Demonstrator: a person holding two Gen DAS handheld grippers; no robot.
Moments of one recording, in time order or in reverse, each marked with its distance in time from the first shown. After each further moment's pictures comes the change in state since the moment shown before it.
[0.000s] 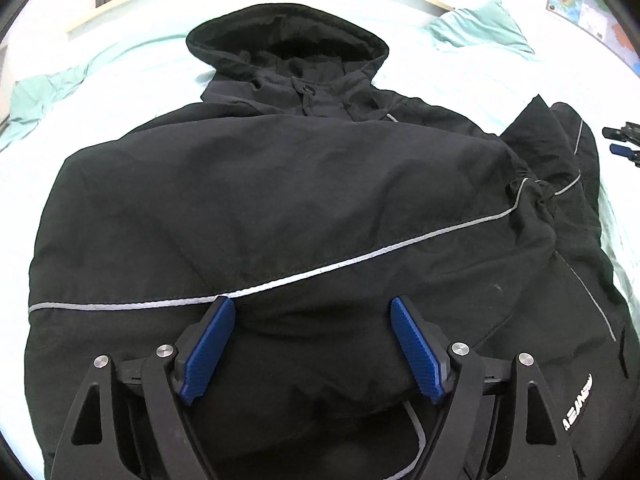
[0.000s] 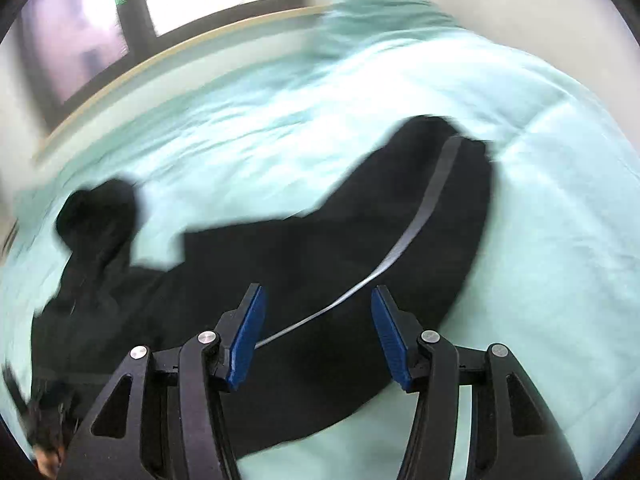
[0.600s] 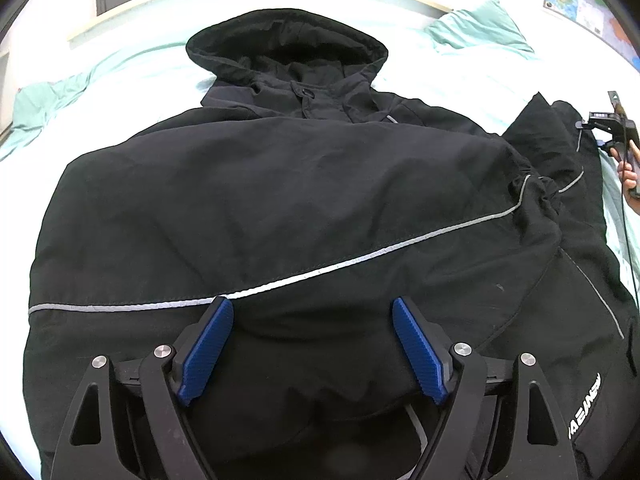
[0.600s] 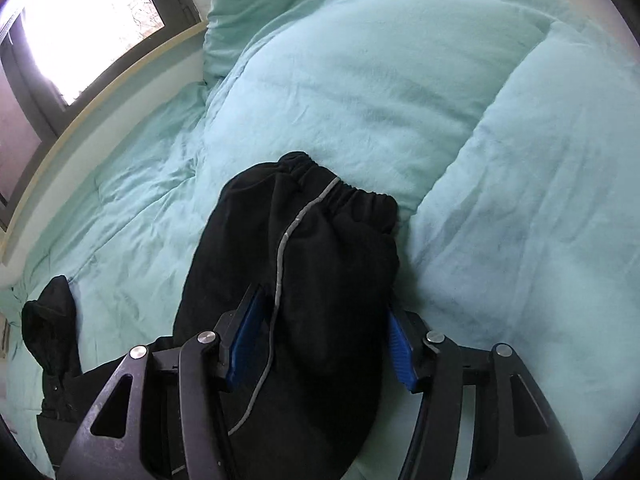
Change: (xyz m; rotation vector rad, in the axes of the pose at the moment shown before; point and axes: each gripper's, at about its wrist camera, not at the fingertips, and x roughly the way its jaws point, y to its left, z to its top) left arm 0.002 -0.004 -0.004 0.014 -0.026 0.021; right arm 0.106 -0.130 0.073 0.217 0.007 0.003
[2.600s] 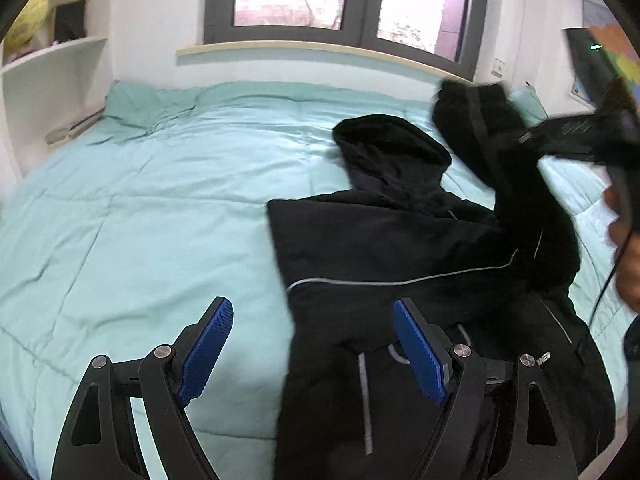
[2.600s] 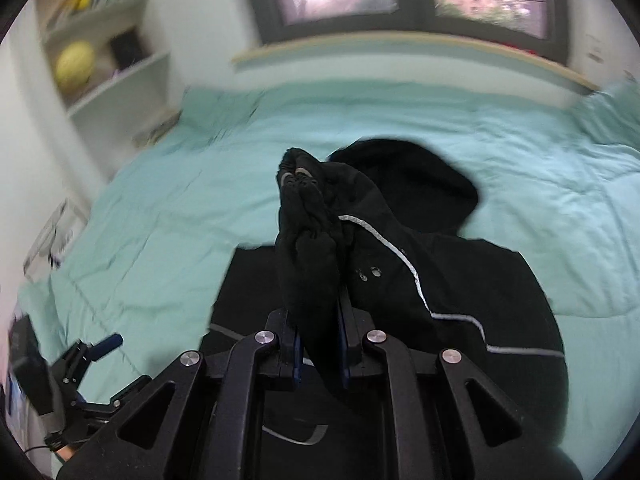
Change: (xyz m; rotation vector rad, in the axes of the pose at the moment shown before) left arm -0.203 0.128 -0.044 -0.178 -0.161 0.094; right arm -0.176 0.508 -0.304 -0.718 0.120 0.459
